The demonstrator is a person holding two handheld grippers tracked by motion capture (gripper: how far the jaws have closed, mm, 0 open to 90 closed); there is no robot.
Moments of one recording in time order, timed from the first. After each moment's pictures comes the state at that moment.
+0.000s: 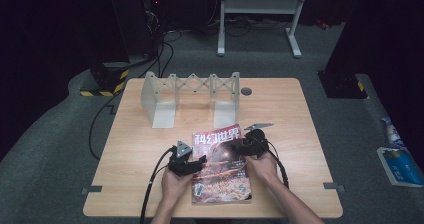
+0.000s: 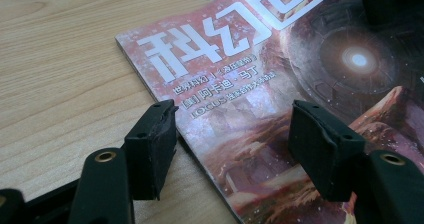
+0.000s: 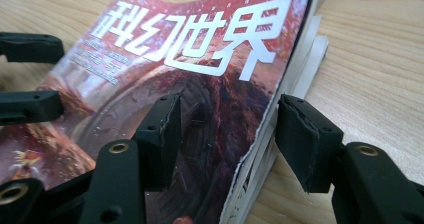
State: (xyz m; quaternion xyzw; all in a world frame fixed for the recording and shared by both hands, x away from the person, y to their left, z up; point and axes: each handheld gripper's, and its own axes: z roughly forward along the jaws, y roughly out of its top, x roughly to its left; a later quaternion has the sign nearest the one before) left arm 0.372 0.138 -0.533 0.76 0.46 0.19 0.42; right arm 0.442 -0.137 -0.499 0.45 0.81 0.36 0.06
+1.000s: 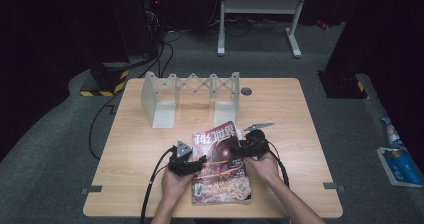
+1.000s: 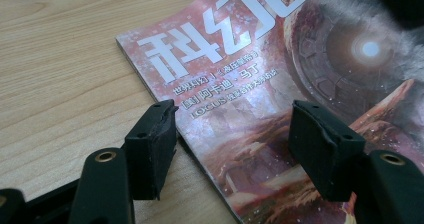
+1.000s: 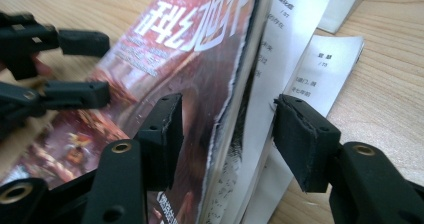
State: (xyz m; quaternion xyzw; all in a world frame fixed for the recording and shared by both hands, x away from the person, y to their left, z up) left arm 0.372 0.138 -0.534 0.76 0.46 0.19 0.42; right arm 0.434 -0.136 -0.487 0.43 0.82 0.37 0.03
